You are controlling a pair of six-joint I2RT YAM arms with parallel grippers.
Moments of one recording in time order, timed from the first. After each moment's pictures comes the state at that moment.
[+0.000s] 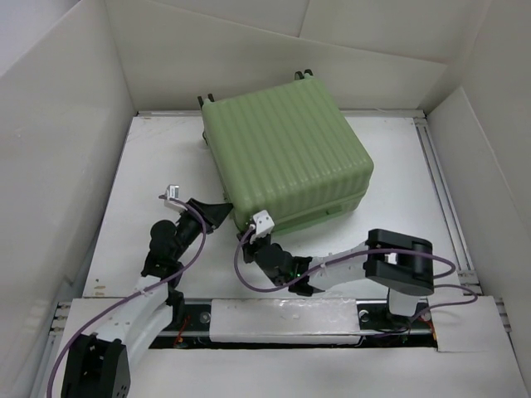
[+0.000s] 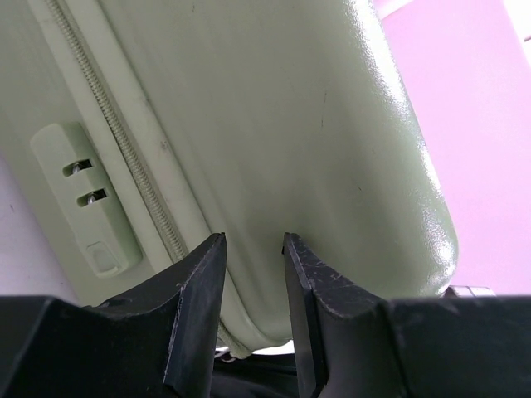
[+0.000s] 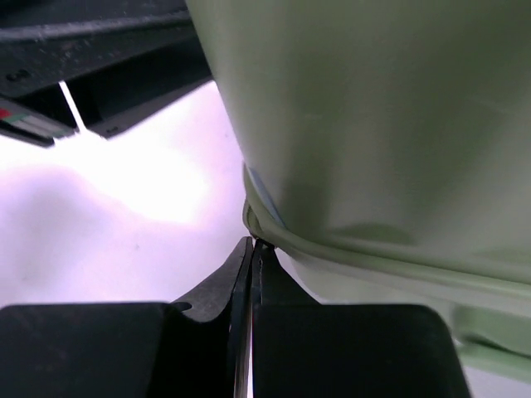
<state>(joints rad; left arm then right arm) -0.26 0.73 0.12 0.58 0.35 -1.03 1.35 1.76 0.80 0.74 0.67 0.33</state>
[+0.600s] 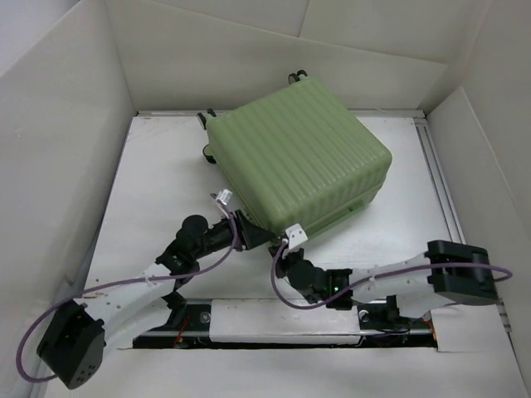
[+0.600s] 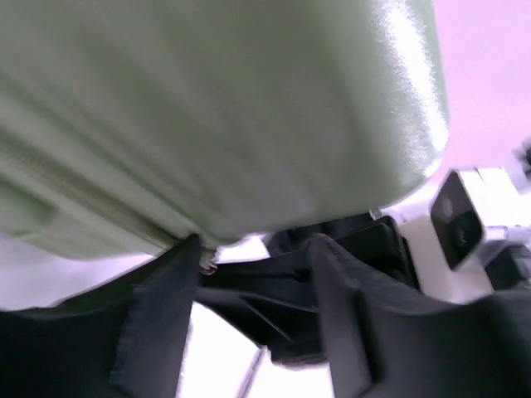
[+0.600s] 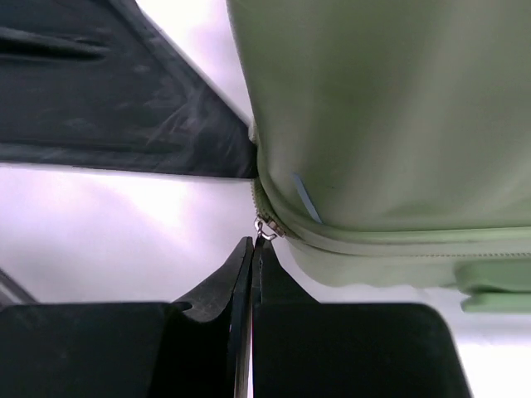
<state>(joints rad) -0.61 0.82 0.24 0.45 0.45 -1.00 1.44 1.45 0.55 0.61 0.80 0.40</state>
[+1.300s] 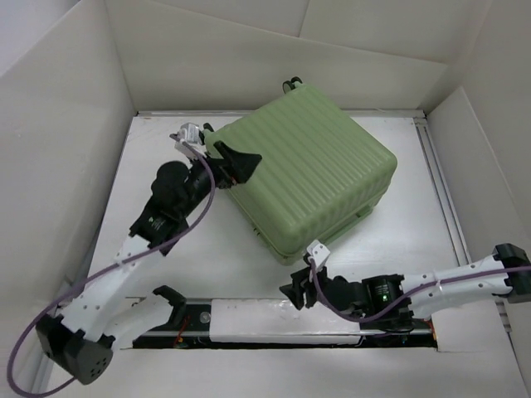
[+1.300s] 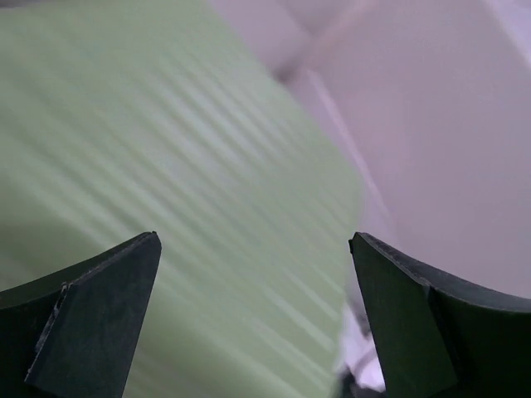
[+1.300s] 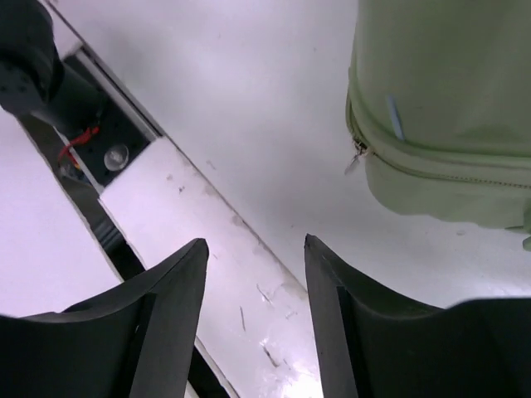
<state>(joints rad) -0.61 0.88 0.92 -0.01 0.05 -0.76 1.65 0.91 0.49 0.00 0.67 0.58</state>
